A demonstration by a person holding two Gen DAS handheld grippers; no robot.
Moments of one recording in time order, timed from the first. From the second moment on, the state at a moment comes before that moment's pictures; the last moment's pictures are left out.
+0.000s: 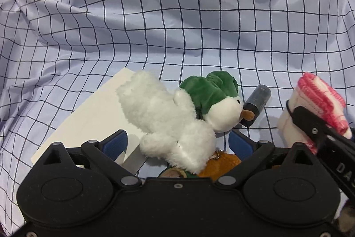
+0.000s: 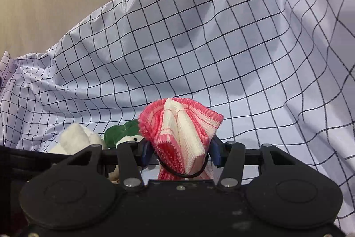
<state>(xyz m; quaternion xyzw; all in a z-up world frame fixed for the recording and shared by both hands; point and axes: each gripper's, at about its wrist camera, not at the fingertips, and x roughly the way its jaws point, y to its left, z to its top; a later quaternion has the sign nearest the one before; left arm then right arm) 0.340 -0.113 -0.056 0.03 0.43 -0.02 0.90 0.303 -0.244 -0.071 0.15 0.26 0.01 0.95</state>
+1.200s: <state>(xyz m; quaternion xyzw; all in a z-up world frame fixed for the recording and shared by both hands) 0.329 -0.113 -0.042 0.03 0.41 -0.06 0.91 0.283 -0.261 -0.068 0.17 0.26 -0.01 0.95</state>
